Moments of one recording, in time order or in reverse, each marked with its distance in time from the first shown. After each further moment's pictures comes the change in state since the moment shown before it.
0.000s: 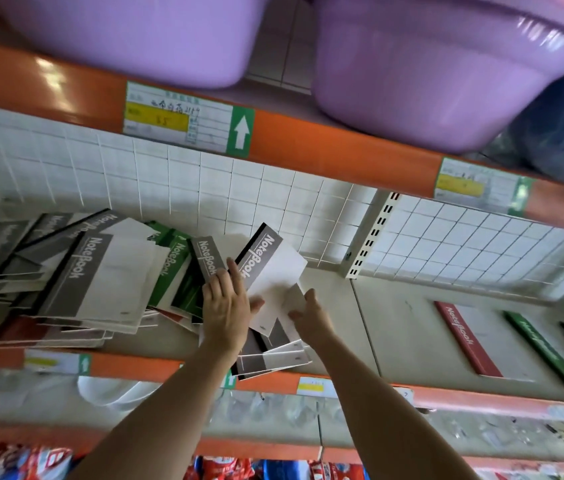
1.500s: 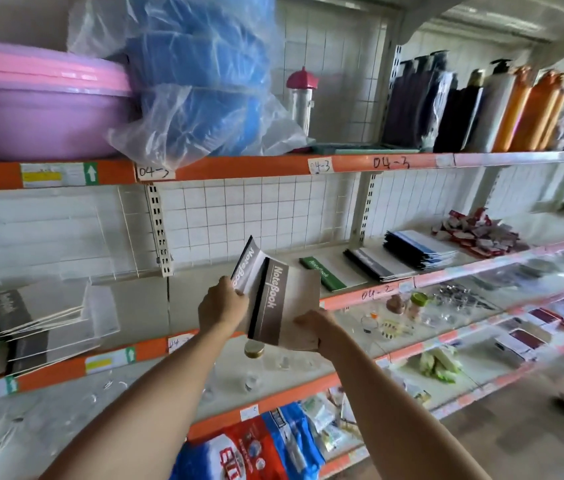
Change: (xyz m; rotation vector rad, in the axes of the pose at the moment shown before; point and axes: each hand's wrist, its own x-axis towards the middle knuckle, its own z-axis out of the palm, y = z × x) left_hand -0.166 0.378 -0.190 -0.590 -0.354 0.040; right_hand -0.229 0.333 -0.280 1.036 0.194 0.412
